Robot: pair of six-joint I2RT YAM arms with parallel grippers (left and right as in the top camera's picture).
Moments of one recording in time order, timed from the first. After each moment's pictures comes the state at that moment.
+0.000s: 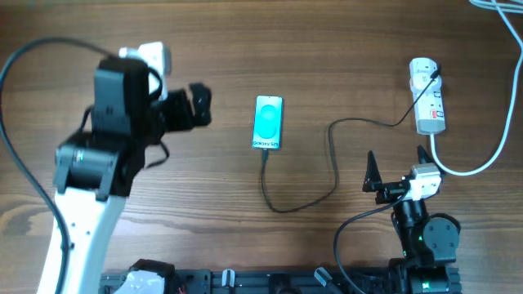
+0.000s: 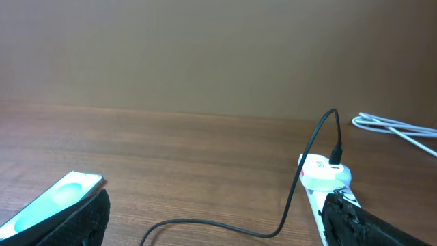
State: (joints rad) left arm -0.19 1.15 1.26 -0.88 0.09 -0.32; right arm 0.04 0.02 0.01 0.00 -0.06 -0.03
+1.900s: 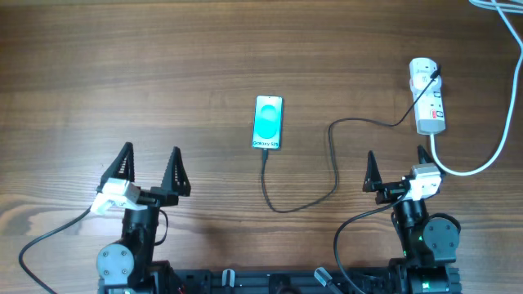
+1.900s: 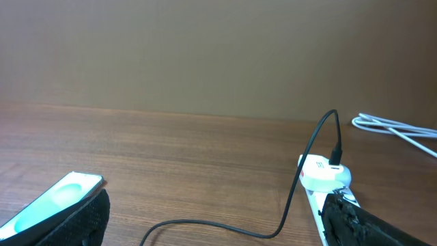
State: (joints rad) left arm 0.04 0.01 0.05 0.25 0.17 -0.33; right arm 0.04 0.02 0.01 0.00 -0.06 -0.03
